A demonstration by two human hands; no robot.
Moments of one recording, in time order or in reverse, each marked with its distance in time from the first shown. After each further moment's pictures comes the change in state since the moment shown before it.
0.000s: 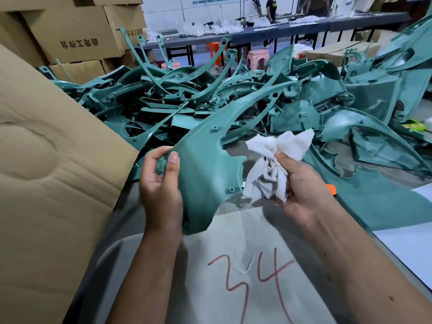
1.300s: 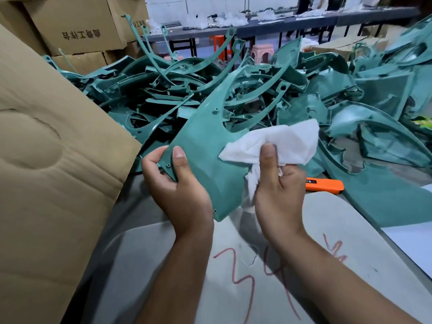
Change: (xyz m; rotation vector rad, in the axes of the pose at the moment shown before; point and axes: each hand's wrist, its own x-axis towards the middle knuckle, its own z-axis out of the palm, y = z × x) left_hand -0.021 0.004 0.026 0.114 0.411 0.108; right_hand -0.031 0.052 0.044 -0.564 0.154 -0.759
